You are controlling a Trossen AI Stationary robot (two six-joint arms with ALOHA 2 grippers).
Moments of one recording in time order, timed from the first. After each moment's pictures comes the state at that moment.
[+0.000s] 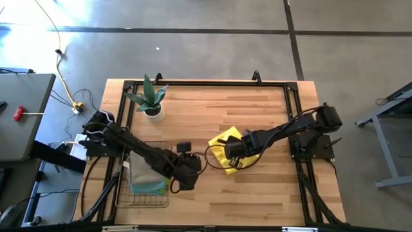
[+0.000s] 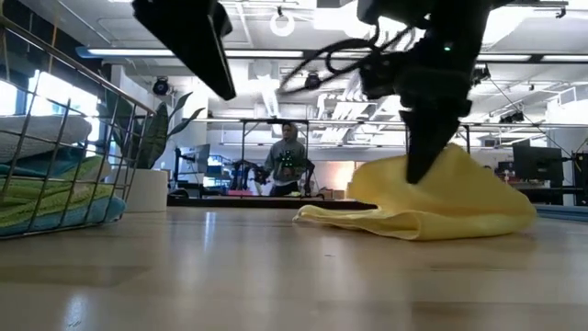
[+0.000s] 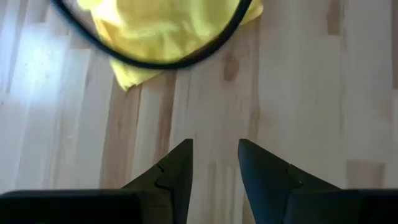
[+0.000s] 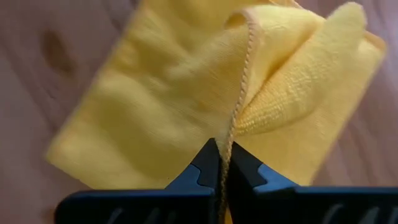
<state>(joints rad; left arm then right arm) -0.35 1.77 1.37 -0.81 -0.45 -0.44 0.23 1.70 1.10 -0.76 0.22 0.63</state>
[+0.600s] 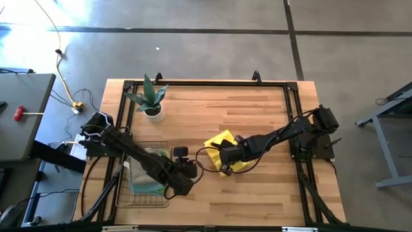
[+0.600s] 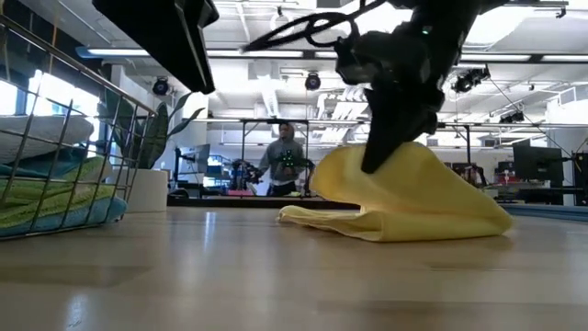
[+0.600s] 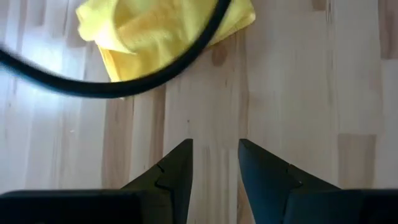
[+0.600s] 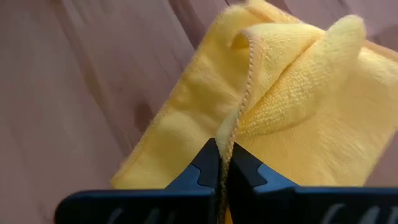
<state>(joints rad) -0.43 1.77 1.37 -0.87 -0.49 -0.44 0.28 1.75 1.13 -0.52 0.23 0.71</state>
